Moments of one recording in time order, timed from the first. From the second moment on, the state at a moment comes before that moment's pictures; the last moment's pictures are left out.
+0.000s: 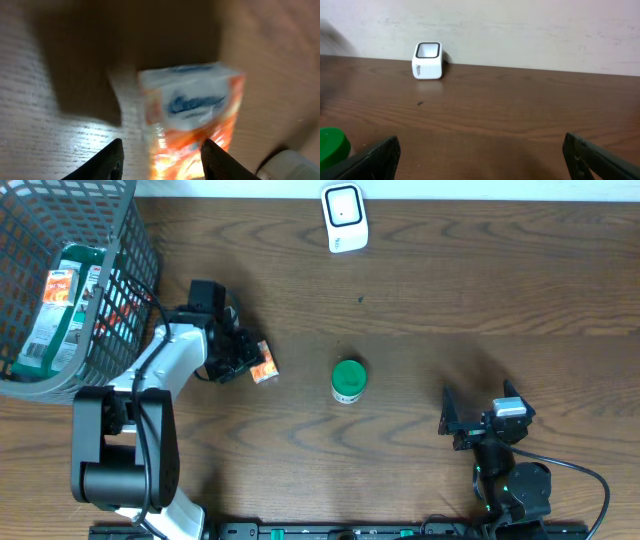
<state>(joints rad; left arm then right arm) -0.07 1.79 1.05 -0.65 0.33 -0.48 0.17 0.02 0.01 -0.06 0.06 0.00</state>
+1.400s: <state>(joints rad) -0.46 1.63 1.39 -0.98 -0.42 -0.43 0.17 0.02 0.01 -0.06 0.06 0.00</state>
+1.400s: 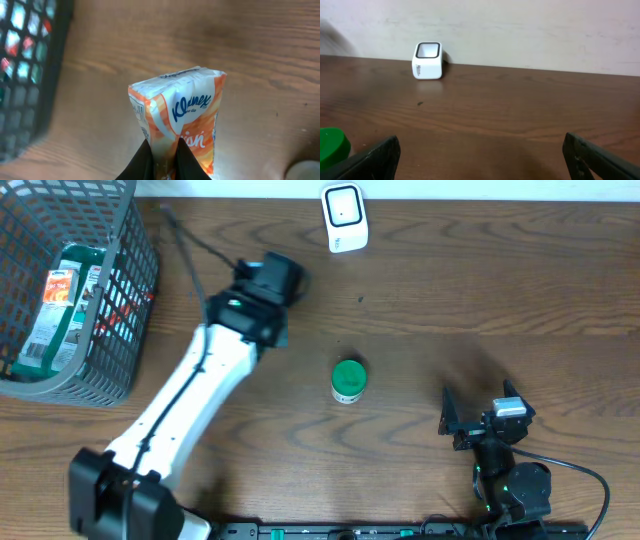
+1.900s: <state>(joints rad) -0.67 1.96 1.39 -0.82 -0.78 -0.42 0.17 0.02 0.01 -0.06 0.06 0.00</state>
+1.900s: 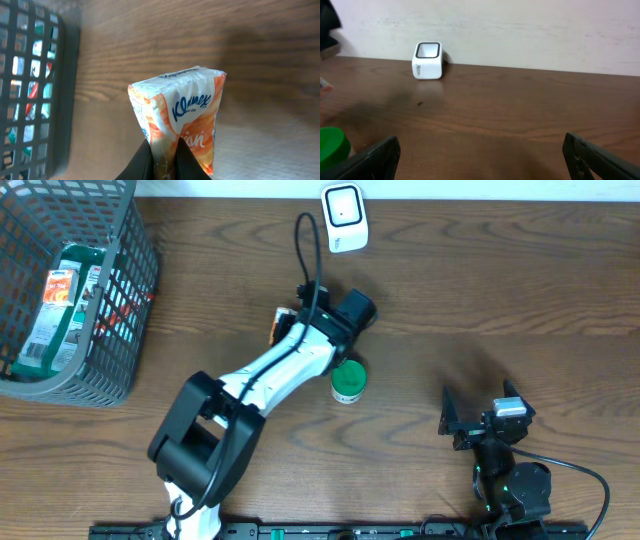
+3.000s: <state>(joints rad) -0.68 2.09 1.39 -0.68 -0.82 -0.35 0.17 0.02 0.01 -0.06 0.06 0.00</state>
